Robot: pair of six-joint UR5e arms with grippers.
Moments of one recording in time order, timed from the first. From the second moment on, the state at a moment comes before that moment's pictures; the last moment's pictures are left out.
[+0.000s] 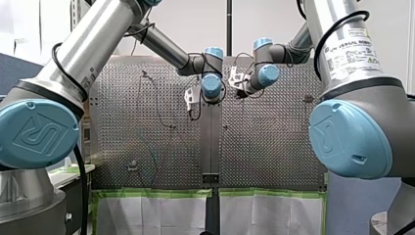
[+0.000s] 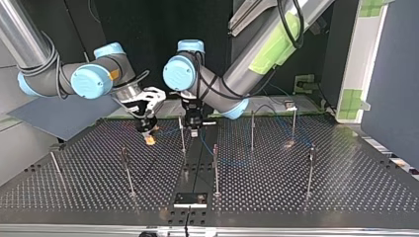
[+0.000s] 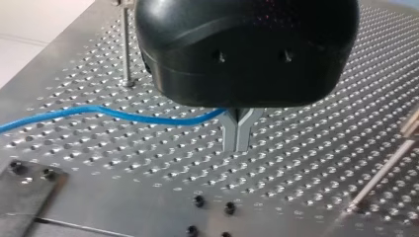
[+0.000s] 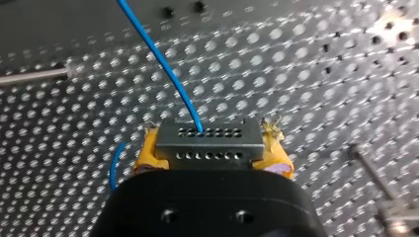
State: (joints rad) left arm -0.62 -2.09 -1.36 -2.94 -2.14 -1.77; right arm 2.03 -1.18 1.47 -0.14 1.37 1.76
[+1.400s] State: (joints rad) left arm -0.60 -2.16 -1.71 -2.53 -1.89 -1.83; right arm 2.00 -1.08 1.65 -0.27 1.37 1.71
